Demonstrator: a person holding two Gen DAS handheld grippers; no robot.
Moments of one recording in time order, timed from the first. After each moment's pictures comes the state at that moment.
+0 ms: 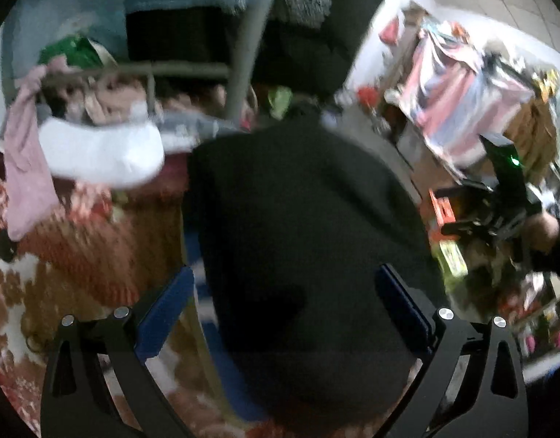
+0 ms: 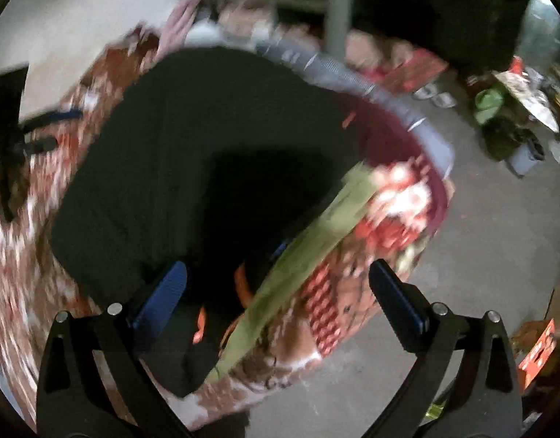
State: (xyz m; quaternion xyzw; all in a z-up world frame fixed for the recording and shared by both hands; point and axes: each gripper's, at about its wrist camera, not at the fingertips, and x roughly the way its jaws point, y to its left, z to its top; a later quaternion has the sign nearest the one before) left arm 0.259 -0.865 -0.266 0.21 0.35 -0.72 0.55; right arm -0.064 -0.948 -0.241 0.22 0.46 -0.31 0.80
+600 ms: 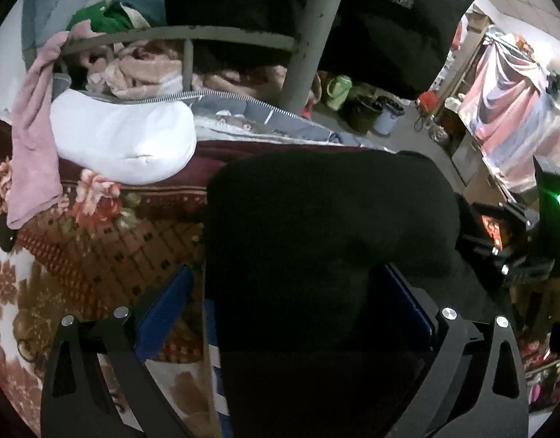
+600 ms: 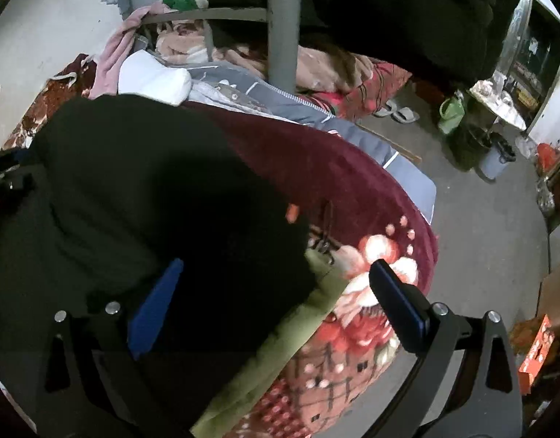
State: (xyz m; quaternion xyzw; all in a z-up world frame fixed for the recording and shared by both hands) left arm 0.276 -0.973 -0.332 0.24 0.40 -0.64 0.61; right arm 0.000 -1.047 -0.309 0.20 0.43 -0.39 0.79
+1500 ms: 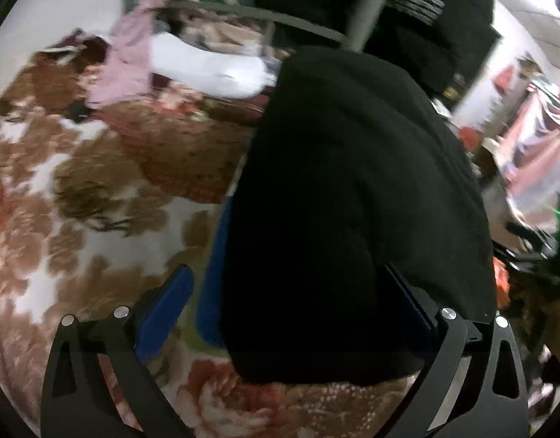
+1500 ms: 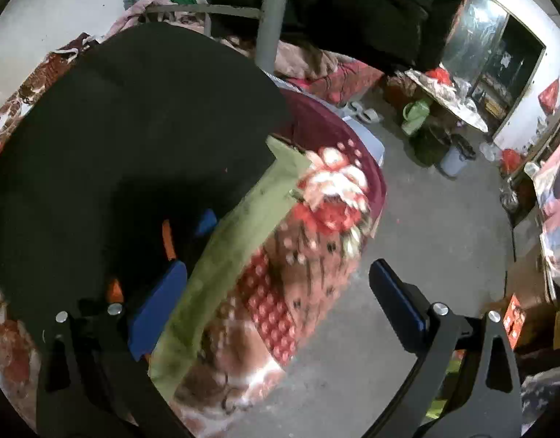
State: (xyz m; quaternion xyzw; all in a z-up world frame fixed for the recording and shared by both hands) left arm 0.223 -0.779 -0.330 0.17 0.44 -0.54 0.70; right arm -0.077 -0.906 -0.293 0.16 0.43 -0.45 0.76
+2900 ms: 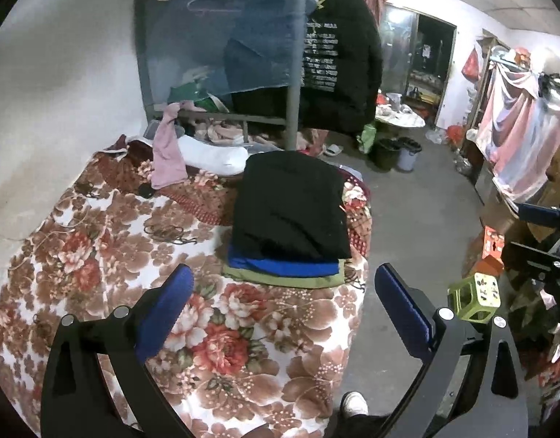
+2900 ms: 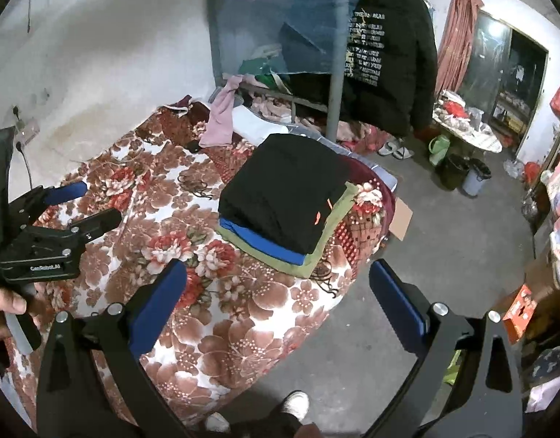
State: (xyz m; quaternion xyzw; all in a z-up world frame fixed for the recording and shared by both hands) left arm 0.037 -0.528 -0.064 0.21 0.30 -0.55 0.75; right arm -0.168 -0.556 -0.020 0.16 0.35 -0.39 0.84
